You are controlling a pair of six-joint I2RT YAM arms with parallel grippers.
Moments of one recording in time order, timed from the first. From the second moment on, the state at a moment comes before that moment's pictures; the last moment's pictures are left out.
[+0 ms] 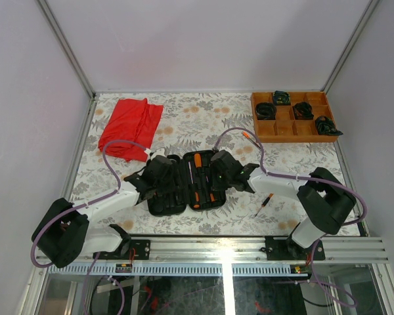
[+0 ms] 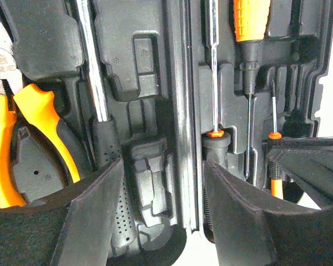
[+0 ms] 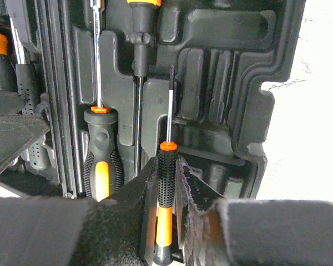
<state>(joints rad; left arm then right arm) -0.63 1.24 0.56 -0.19 -0.07 -0.82 0.85 1.60 0.84 -0.15 0.02 0.71</state>
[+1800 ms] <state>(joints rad) -0.63 1.24 0.56 -0.19 -0.07 -0.82 0.85 1.70 1.01 -0.36 0.04 0.63</state>
